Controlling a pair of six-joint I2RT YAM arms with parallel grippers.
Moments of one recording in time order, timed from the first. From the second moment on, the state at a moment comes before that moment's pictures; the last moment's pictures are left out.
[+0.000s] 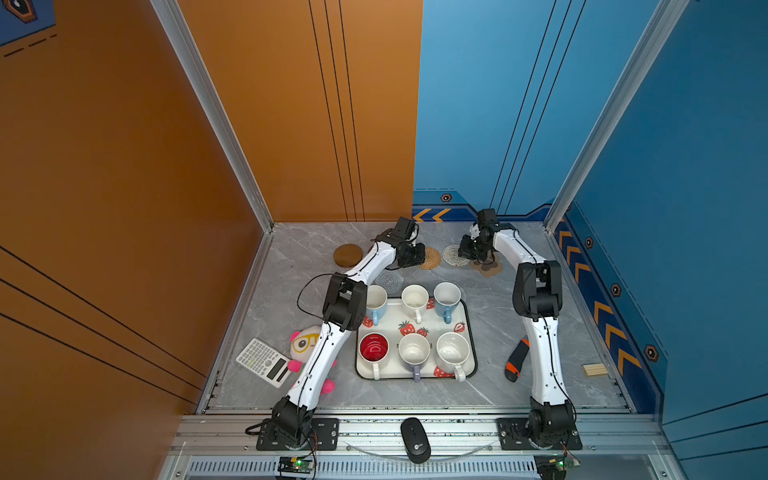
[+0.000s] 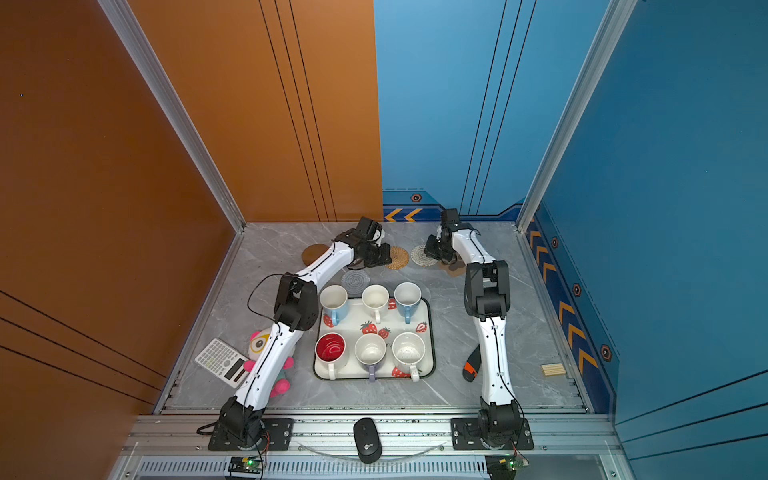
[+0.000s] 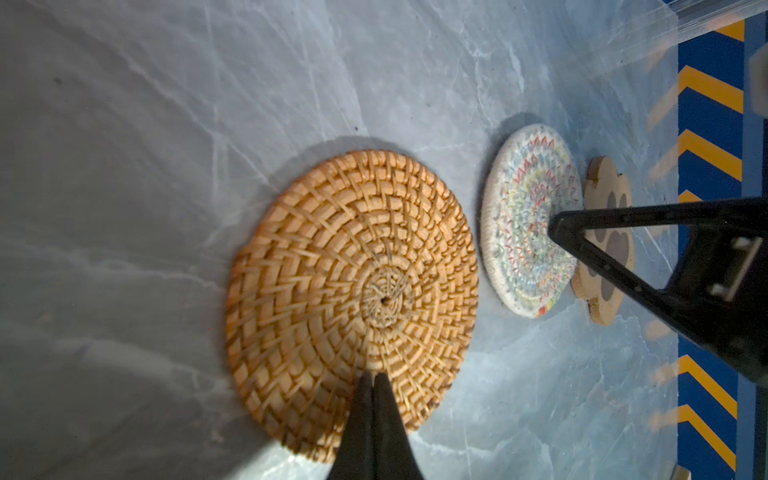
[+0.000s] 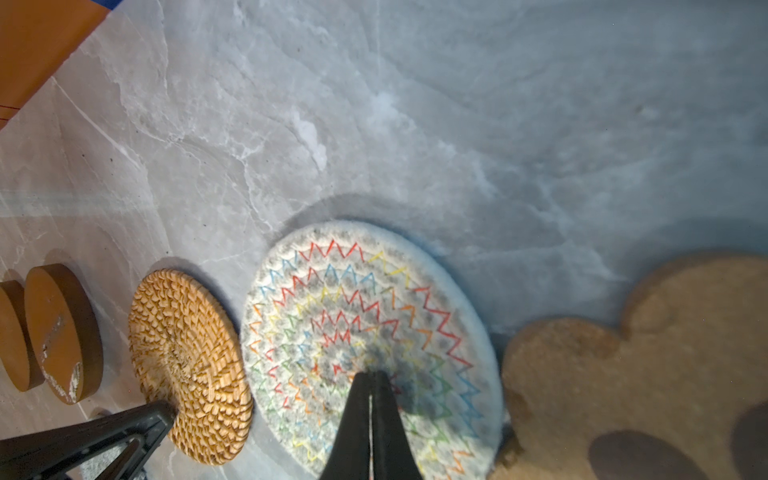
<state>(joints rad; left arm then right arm) -0.46 2.73 2.51 -0.71 0.36 -0.55 0.10 2.52 2.19 -0.78 -0.30 0.42</state>
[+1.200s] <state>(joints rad) -0.45 2.40 2.42 -0.77 0.20 -0.41 0.11 2.31 2.16 -0.82 -0.35 0.43</state>
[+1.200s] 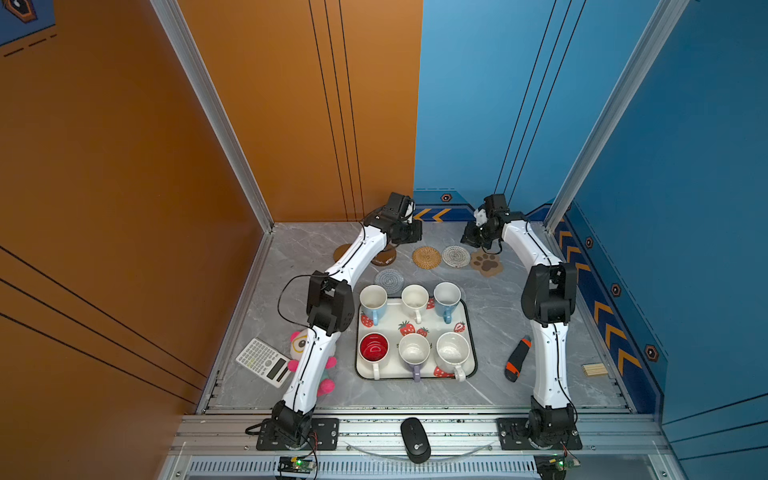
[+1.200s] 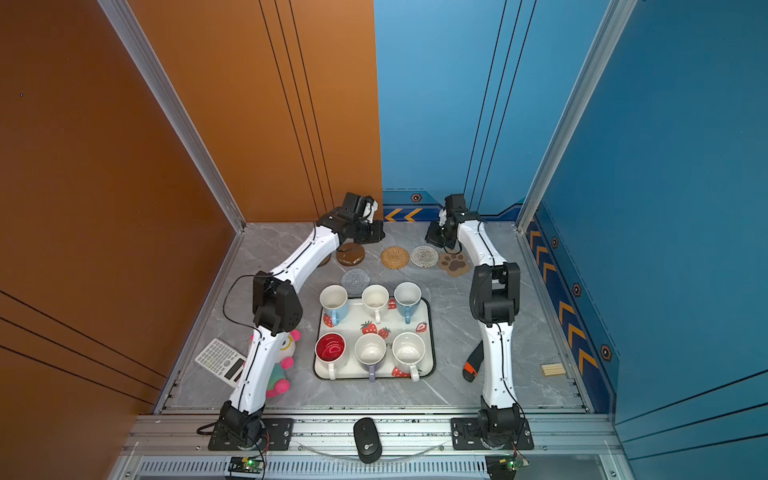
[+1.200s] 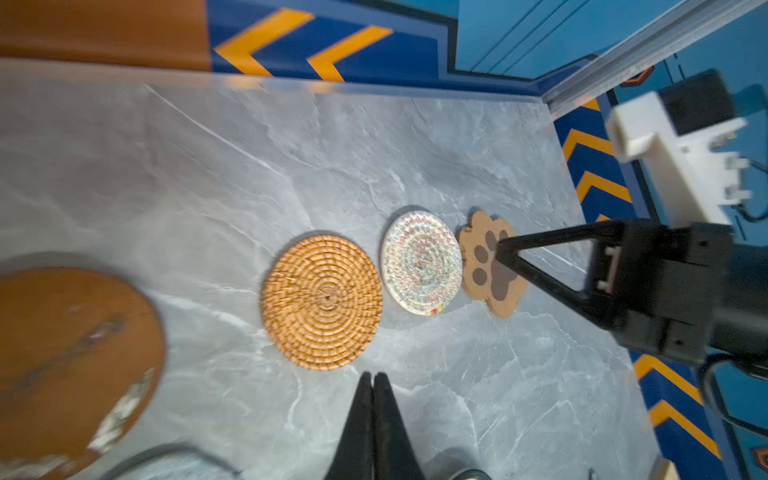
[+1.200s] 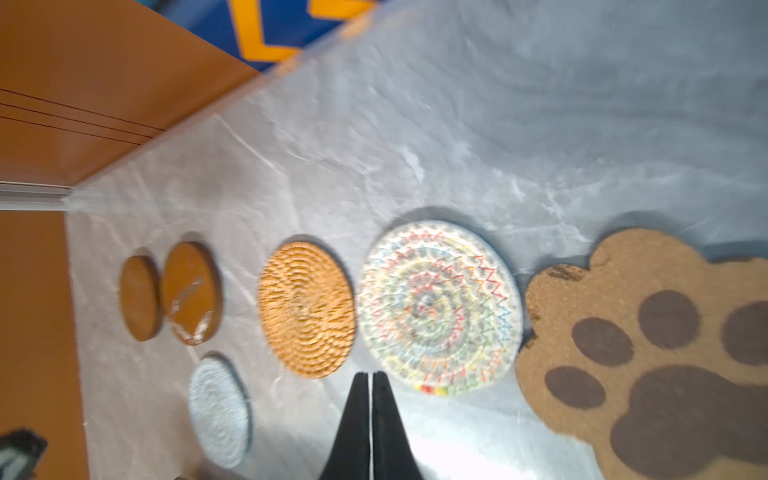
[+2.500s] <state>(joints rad) -0.22 2.51 2.38 -1.03 -0.18 -0.15 0.20 1.83 1.47 -0.62 -0.32 0.48</state>
